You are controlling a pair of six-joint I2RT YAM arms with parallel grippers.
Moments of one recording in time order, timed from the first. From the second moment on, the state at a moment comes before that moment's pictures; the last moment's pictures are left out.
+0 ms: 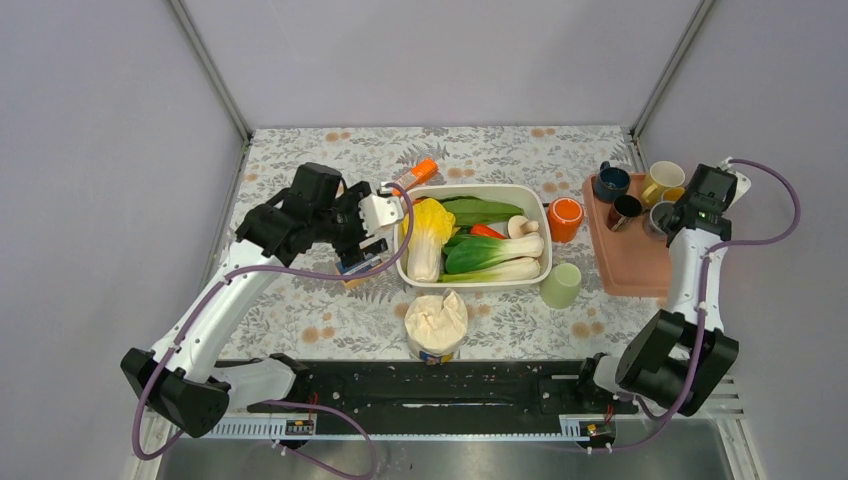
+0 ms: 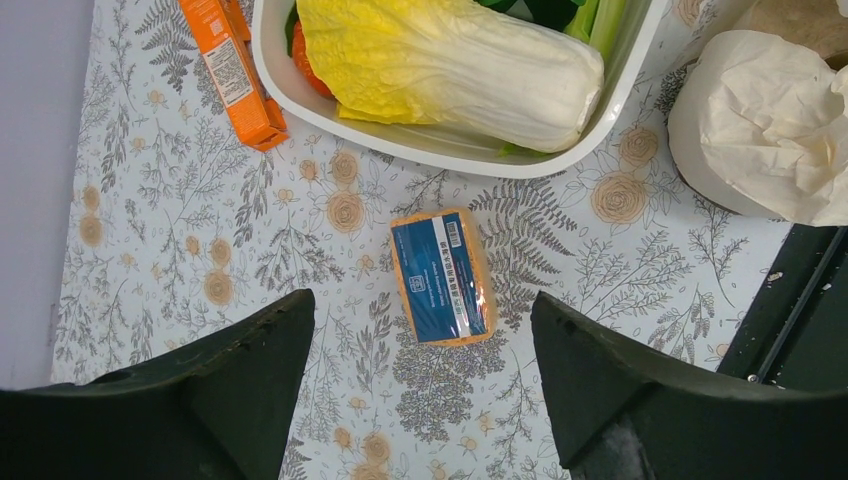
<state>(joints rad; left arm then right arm) -0.49 1.17 1.28 -0.92 0.31 0.76 -0.47 1.28 1.12 -0.55 0.21 0.26</state>
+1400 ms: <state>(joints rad) -0.44 1.26 1.30 -0.92 0.32 0.76 -0.60 1.67 1.06 -0.21 0.35 0.33</state>
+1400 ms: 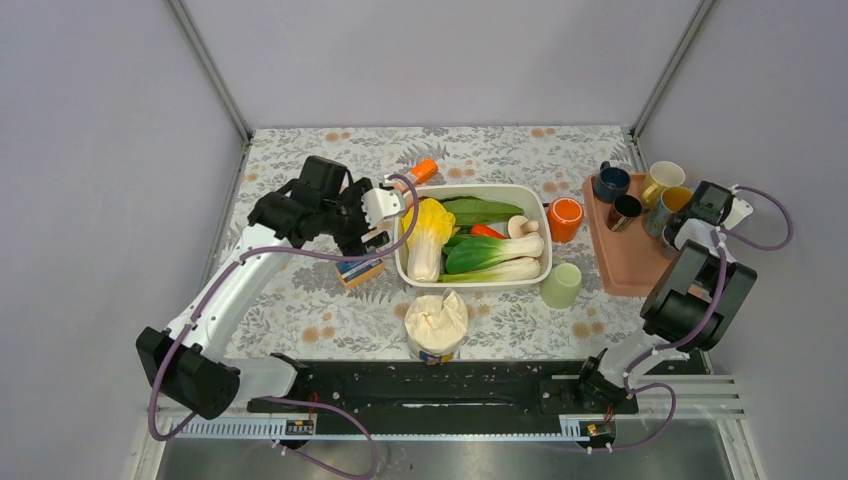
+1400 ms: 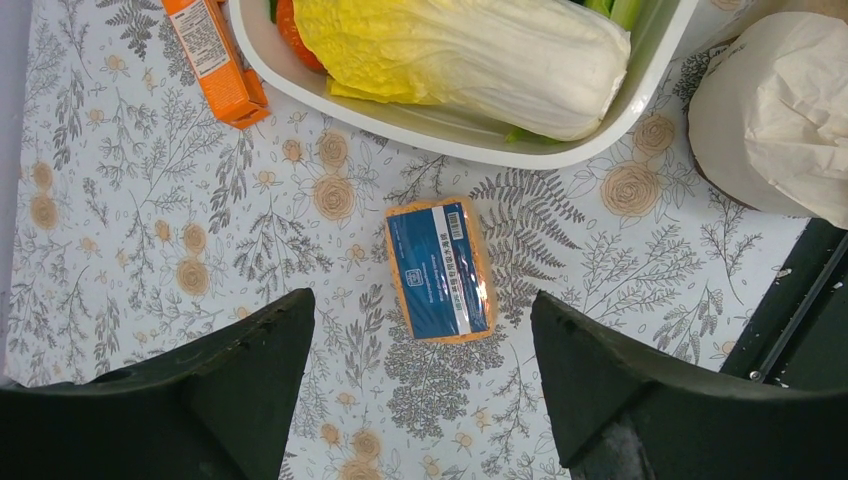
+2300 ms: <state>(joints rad) -0.43 1.28 1.30 -0.92 0.33 0.77 -0.59 1.73 1.14 -0.26 0.31 0.32</state>
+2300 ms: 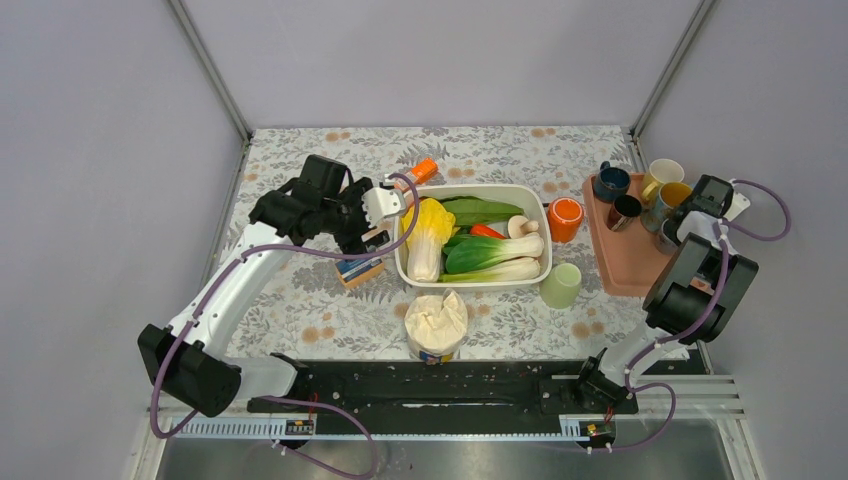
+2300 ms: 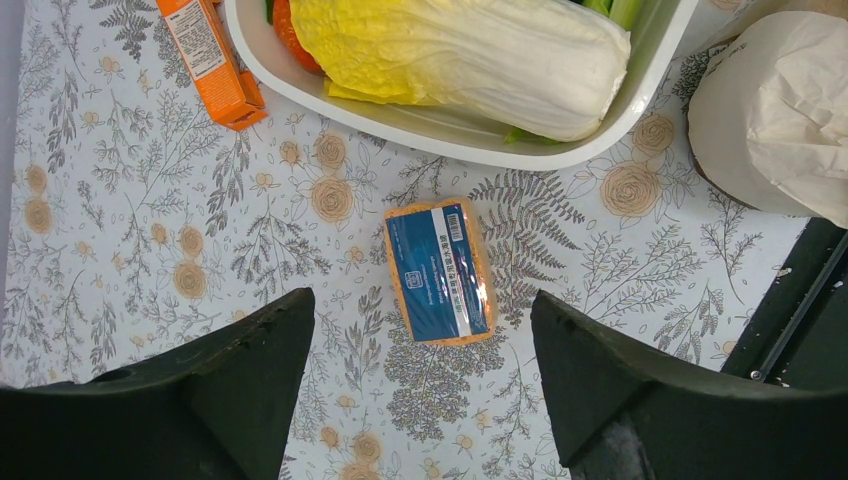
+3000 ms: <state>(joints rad) -0.43 1.27 1.30 -0.92 0.34 0.77 -0.60 1.65 1.14 -0.29 0.30 0.31</state>
